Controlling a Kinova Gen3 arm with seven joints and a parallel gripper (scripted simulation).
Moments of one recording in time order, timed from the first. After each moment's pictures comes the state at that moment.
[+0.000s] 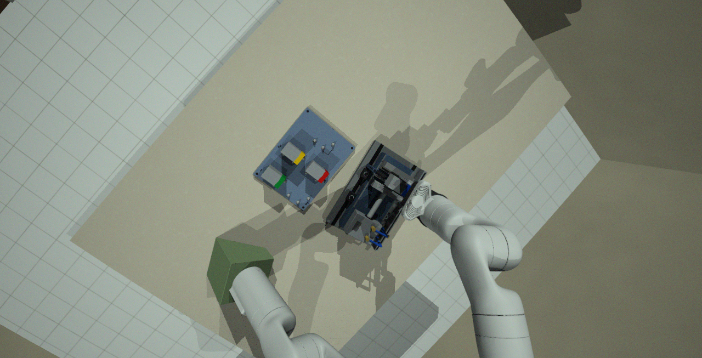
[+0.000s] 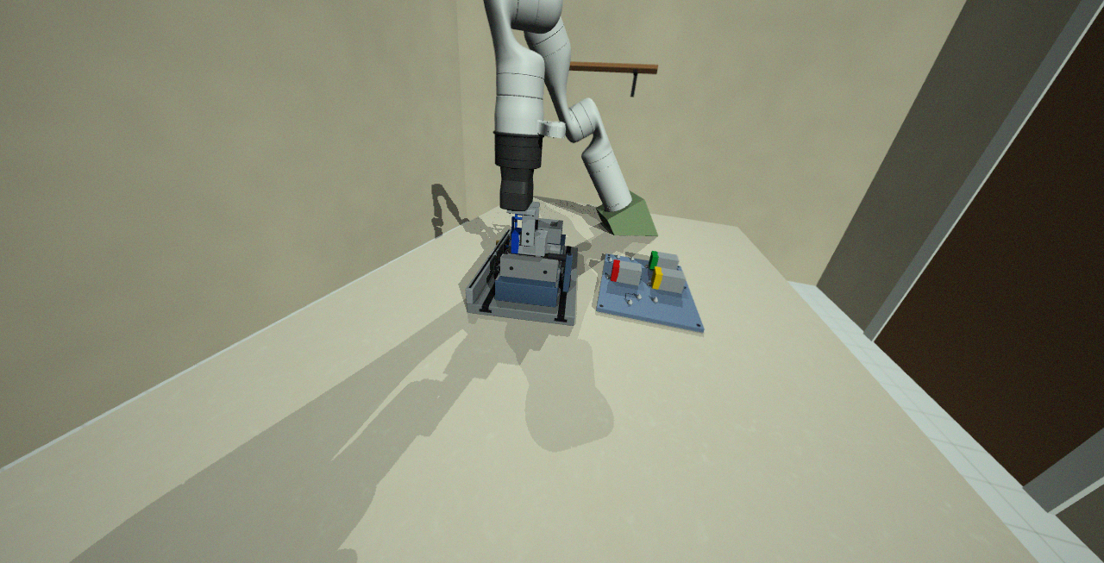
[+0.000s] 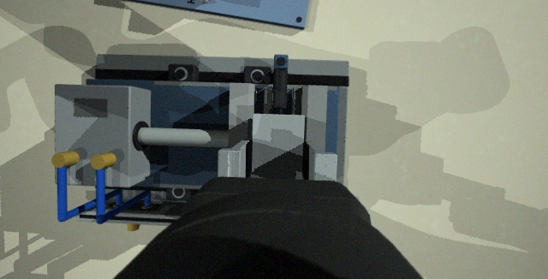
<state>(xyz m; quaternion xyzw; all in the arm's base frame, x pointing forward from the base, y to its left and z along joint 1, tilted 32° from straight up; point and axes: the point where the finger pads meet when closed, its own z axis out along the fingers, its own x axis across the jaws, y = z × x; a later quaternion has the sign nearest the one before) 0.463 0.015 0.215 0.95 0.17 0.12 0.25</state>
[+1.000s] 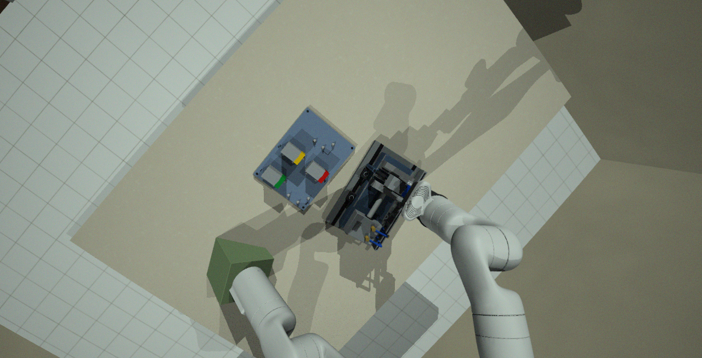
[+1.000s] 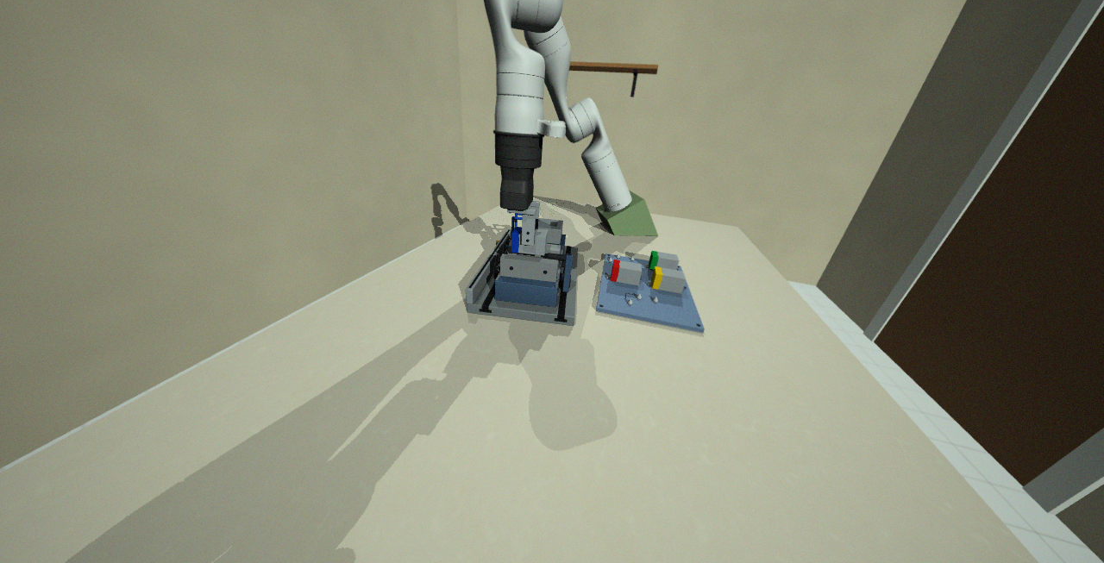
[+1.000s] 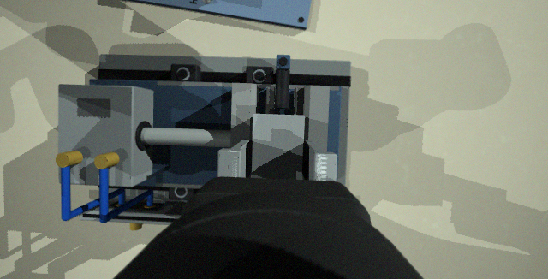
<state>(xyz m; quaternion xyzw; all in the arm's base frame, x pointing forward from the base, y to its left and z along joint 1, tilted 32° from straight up) 0.462 0.014 0.216 0.95 0.17 0.11 0.25</state>
